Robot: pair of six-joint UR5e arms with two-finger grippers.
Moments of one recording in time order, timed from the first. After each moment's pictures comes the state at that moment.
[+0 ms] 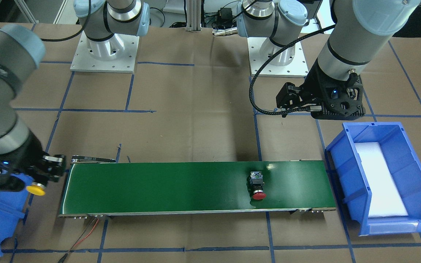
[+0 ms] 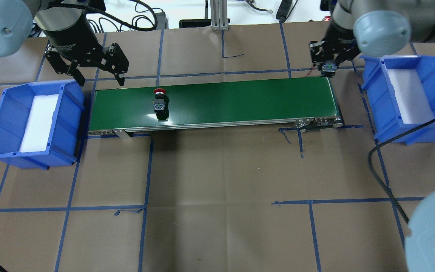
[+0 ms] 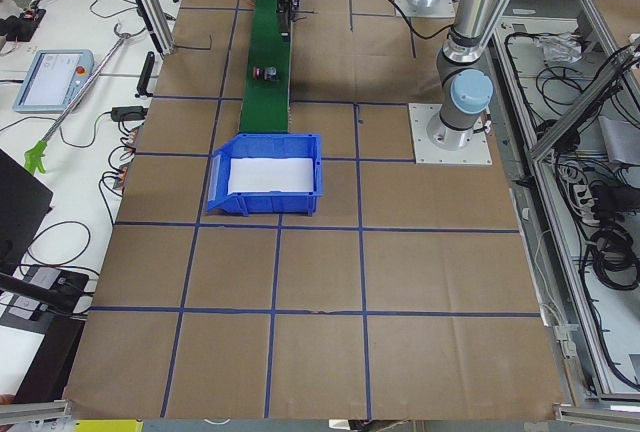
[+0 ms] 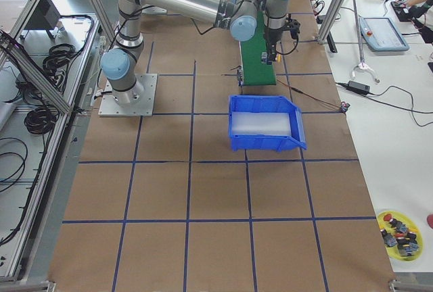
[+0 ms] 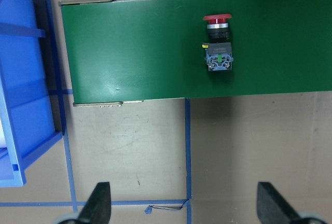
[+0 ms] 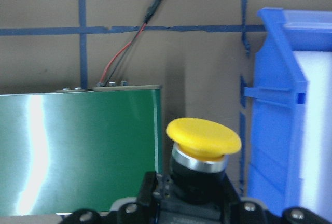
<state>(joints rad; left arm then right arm) -1.54 -1.70 -1.45 -1.62 1.59 0.06 1.34 -1.27 1.47 -1.88 -1.59 -0.24</state>
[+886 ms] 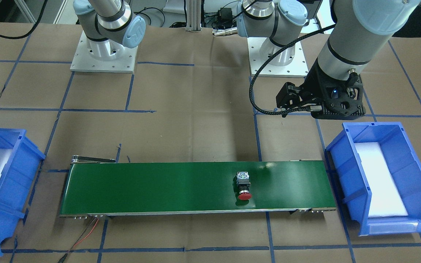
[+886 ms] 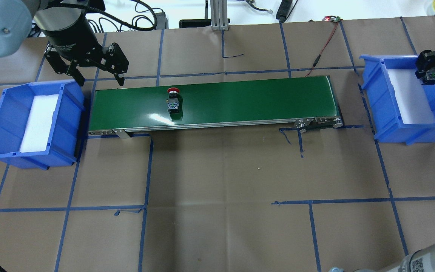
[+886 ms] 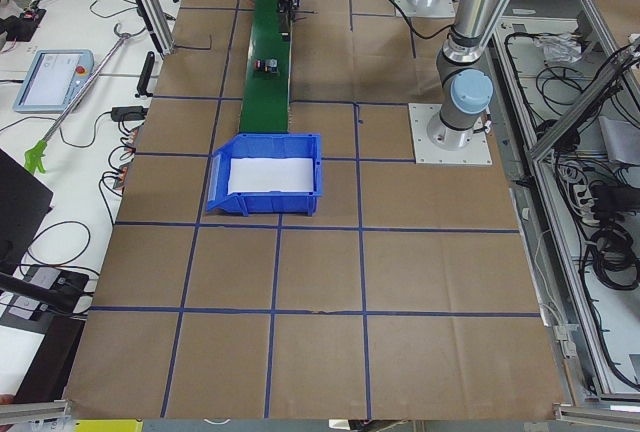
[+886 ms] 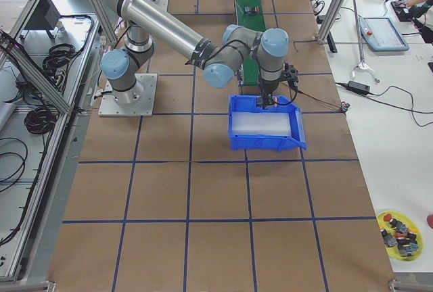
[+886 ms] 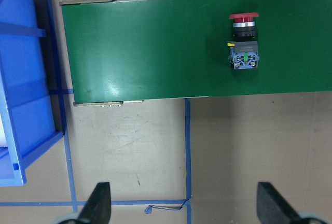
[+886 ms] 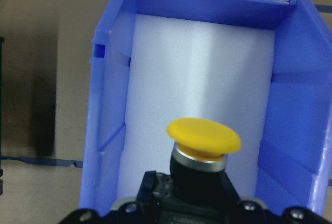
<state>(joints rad) -1.54 -1.70 -1.45 -1.62 1.59 0.06 1.04 -1.25 1.59 -1.99 -1.53 -0.62</state>
